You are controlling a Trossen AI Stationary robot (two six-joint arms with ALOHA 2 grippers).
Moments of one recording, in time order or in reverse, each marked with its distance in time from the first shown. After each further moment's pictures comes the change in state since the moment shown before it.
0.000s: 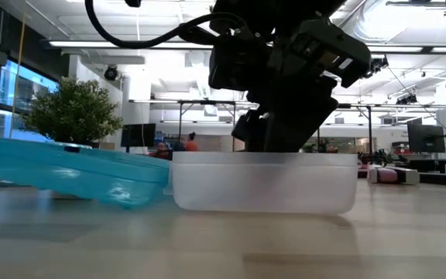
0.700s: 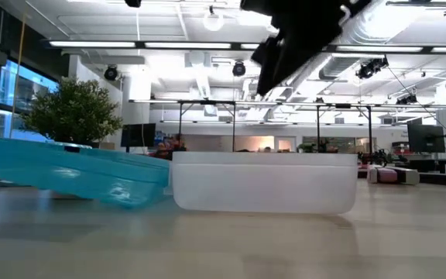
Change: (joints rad) left arm 0.000 0.000 0.000 0.000 0.000 -0.001; right arm -0.044 -0.320 0.000 -0.235 0.185 -0.131
